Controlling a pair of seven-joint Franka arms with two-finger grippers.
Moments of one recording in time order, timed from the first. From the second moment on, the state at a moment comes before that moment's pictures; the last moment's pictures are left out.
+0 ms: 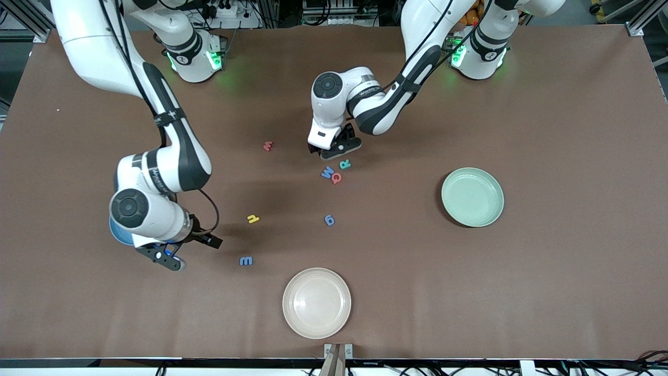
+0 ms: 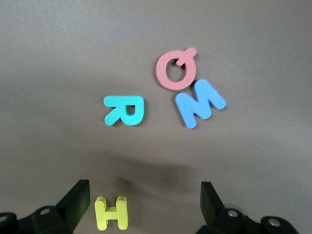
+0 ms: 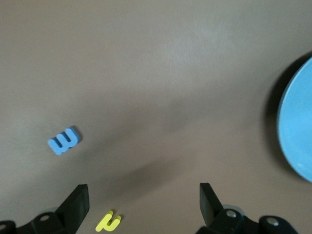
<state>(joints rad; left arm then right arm) -0.71 0.65 -0.31 -1.83 0.23 2.44 -1.52 0.23 0.62 0.00 -1.58 0.00 2.13 0.74</state>
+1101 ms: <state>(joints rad) -0.71 0.62 -0.33 -1.99 0.23 2.55 -1.66 0.44 0.62 -0.10 -1.83 0.18 2.49 1.32</state>
